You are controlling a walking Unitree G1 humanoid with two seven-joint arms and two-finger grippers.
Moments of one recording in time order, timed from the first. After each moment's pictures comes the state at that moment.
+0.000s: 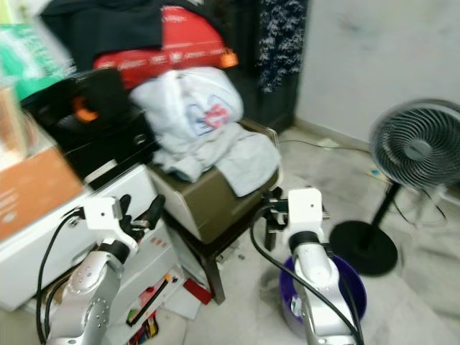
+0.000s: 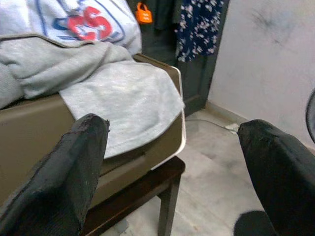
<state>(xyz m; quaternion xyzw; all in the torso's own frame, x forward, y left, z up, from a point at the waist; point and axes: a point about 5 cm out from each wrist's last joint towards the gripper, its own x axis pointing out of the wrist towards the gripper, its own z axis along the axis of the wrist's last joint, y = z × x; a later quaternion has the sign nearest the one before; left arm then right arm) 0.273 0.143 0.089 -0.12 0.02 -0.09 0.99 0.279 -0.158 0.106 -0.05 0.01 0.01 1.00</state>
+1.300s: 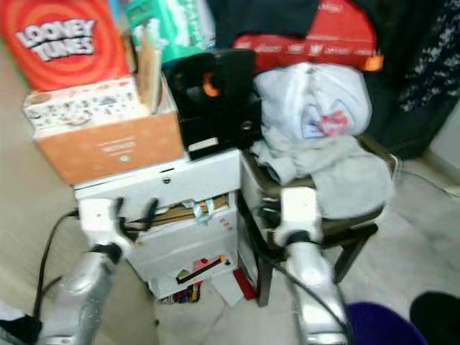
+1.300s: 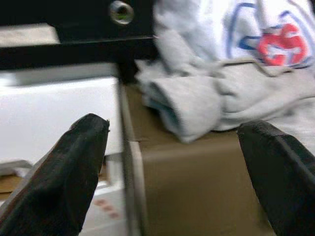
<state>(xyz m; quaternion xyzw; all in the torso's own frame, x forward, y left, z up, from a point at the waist) 0.272 0.154 0.083 -0.09 0.03 -0.07 0.99 0.280 -0.147 0.106 -0.04 0.01 0.02 1.00</state>
